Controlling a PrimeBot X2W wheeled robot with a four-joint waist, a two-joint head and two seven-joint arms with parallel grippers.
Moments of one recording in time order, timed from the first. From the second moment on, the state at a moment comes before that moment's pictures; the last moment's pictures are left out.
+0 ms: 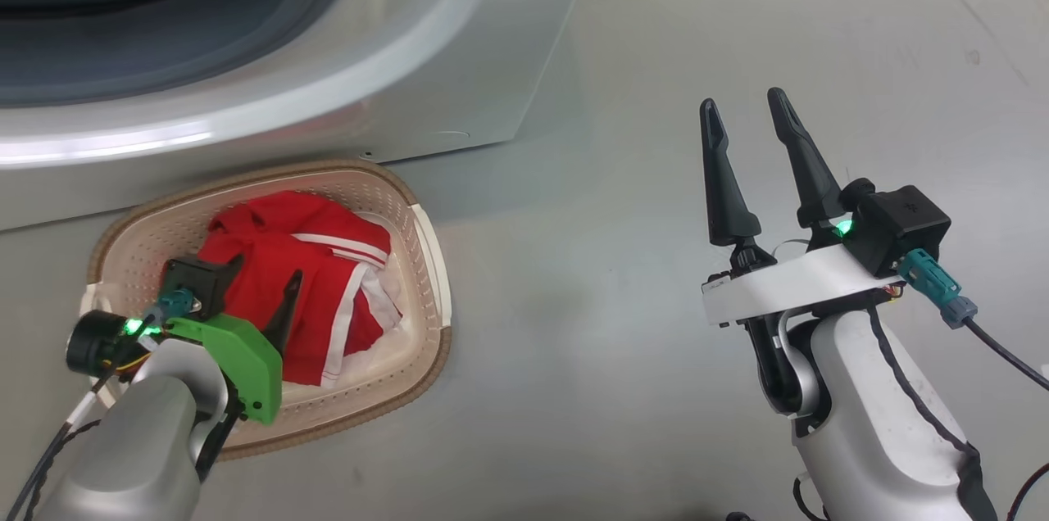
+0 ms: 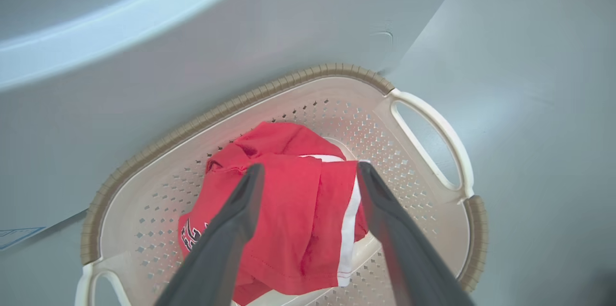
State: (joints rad) left arm -0.56 0.27 -0.59 0.83 -0.53 -0.12 -0.16; right arm -0.34 -0.05 0.33 0.12 0.41 -0.06 -0.25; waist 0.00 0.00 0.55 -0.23
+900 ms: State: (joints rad) left arm -0.49 0.24 -0.50 0.64 -0.54 -0.13 -0.25; right arm -0.21 -0.05 0.27 0.23 0.38 0.01 -0.25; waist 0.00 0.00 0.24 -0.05
